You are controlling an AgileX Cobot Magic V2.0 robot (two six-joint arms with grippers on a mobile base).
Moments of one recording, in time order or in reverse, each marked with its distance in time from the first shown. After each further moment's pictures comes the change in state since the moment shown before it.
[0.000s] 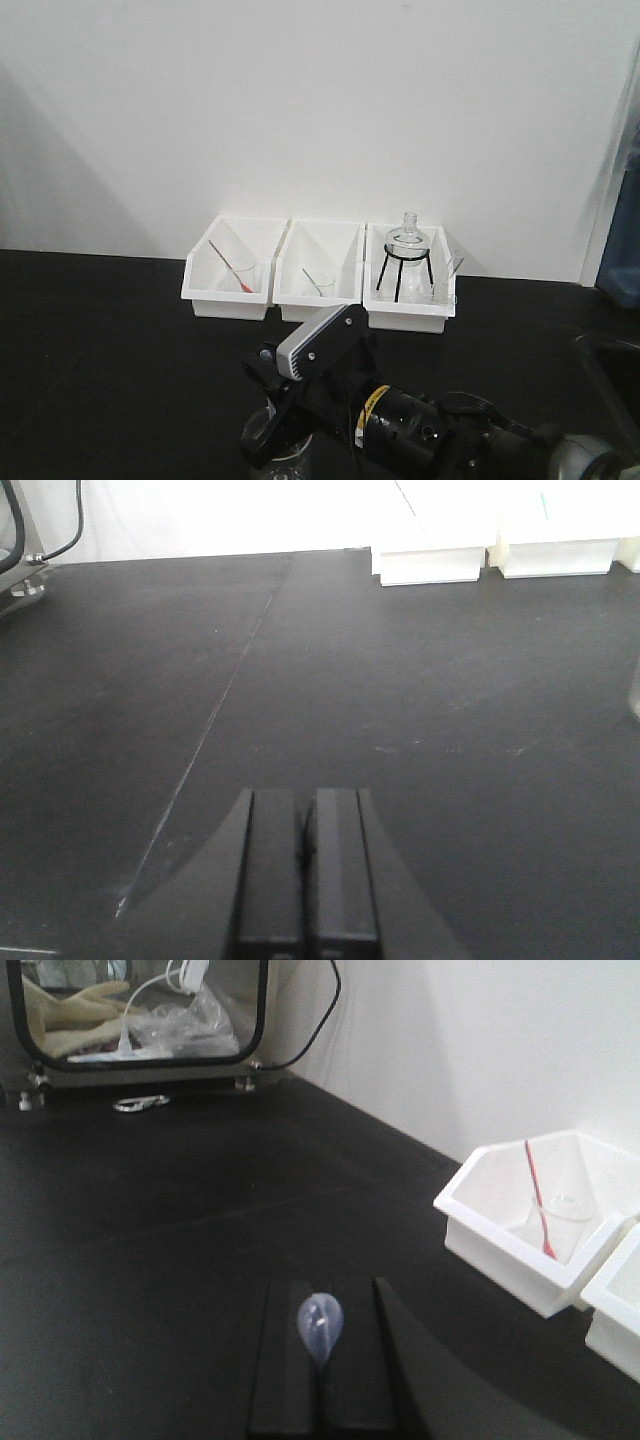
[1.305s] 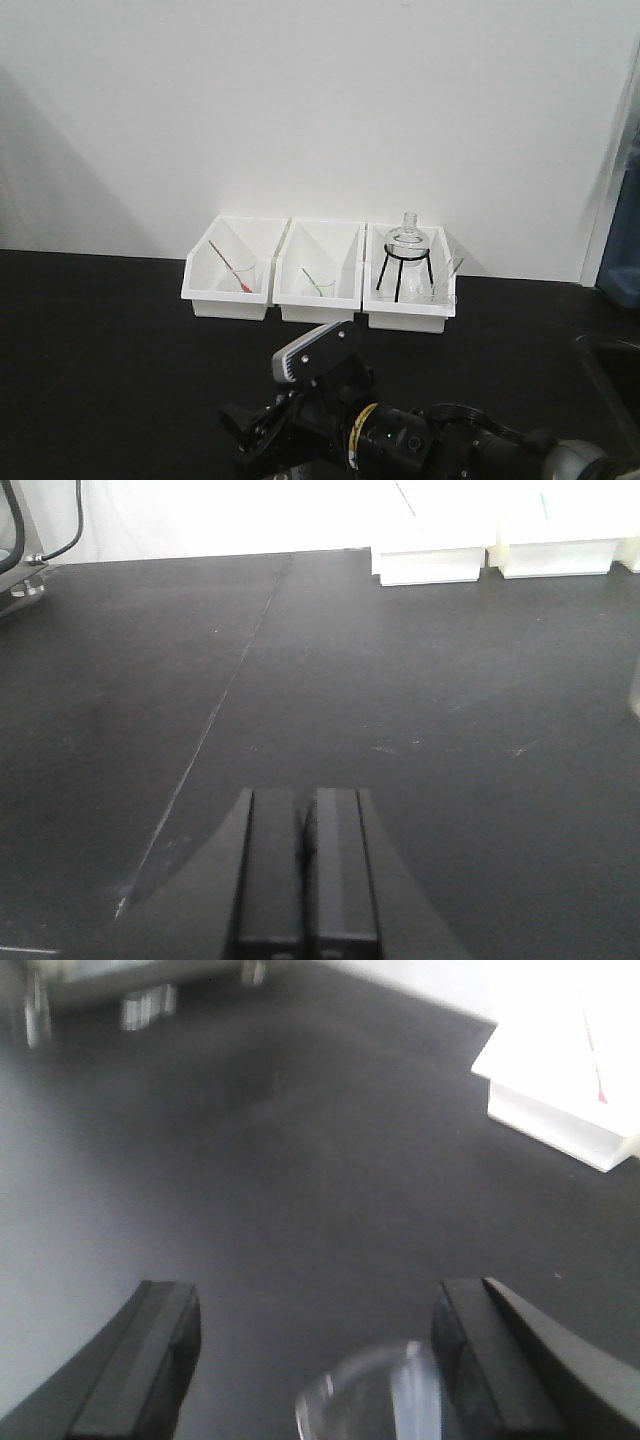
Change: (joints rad) left arm 0.000 0.000 0.000 0.000 0.000 0.000; right arm 0.023 0.001 0.000 -0.066 0.152 0.282
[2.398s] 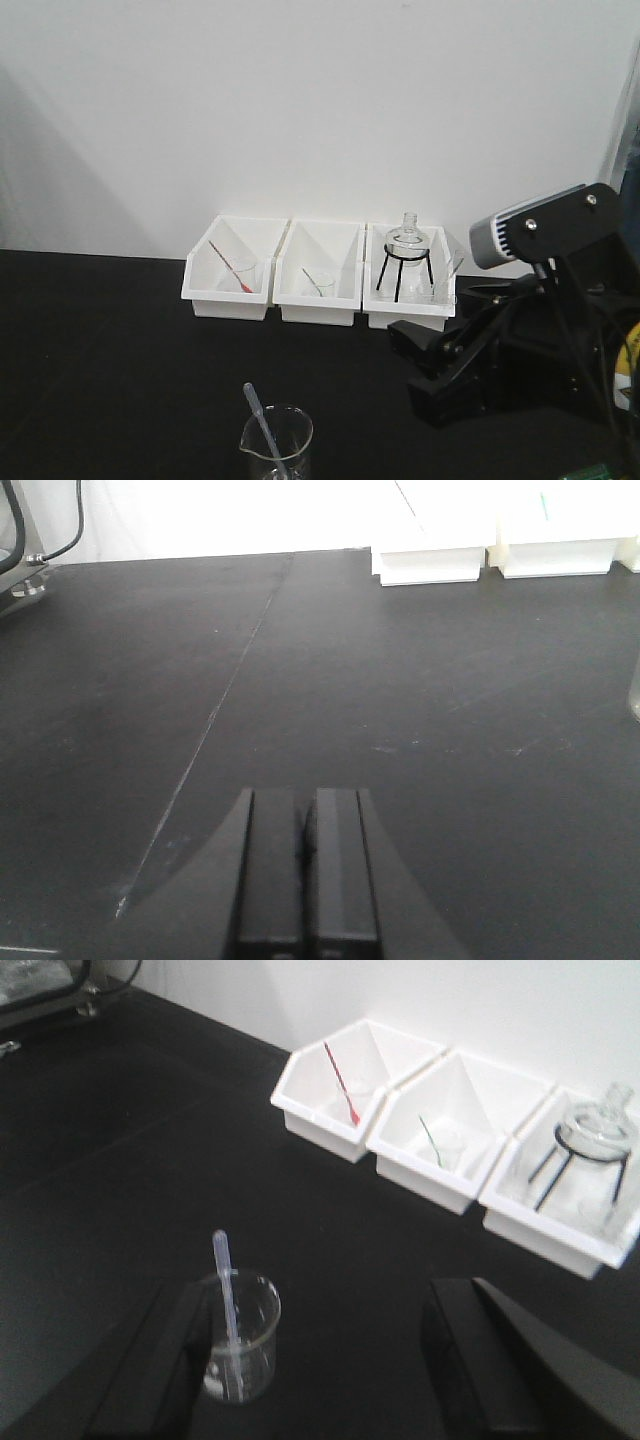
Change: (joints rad) left arm 0.000 0.000 0.000 0.000 0.000 0.000; right arm 0.016 -0.707 0.000 0.189 0.863 -0.218
